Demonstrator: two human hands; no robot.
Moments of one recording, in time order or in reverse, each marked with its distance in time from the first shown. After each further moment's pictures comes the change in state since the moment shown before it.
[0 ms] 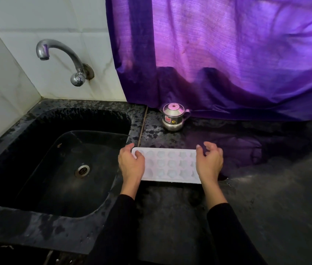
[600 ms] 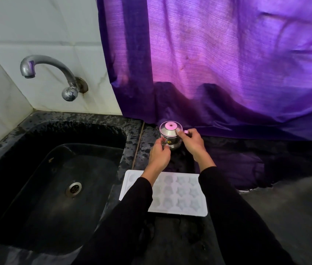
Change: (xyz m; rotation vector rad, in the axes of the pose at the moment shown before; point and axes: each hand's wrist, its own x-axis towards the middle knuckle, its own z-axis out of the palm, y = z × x) left_hand 0.047 0.083 0.086 -0.119 -0.455 -0.013; right_hand 0.130 -0.050 0.075 0.118 -0.426 0.067
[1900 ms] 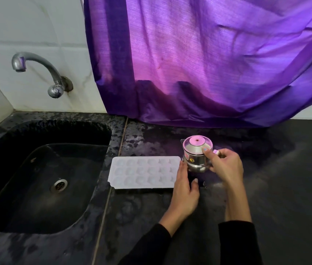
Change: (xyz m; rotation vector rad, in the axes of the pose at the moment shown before) left_hand -0.177 -0.039 0.075 -0.067 -0.273 0.328; right_hand -0.185 0.031 -0.131 -0.103 0.388 0.019
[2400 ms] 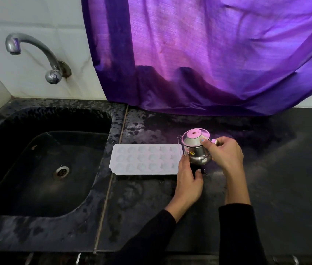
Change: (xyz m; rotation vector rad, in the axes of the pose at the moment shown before) left_hand -0.007 0.002 0.009 0.001 0.038 -0.059; right_hand -0.009 -0.013 -0.002 -0.203 -0.041 -0.032
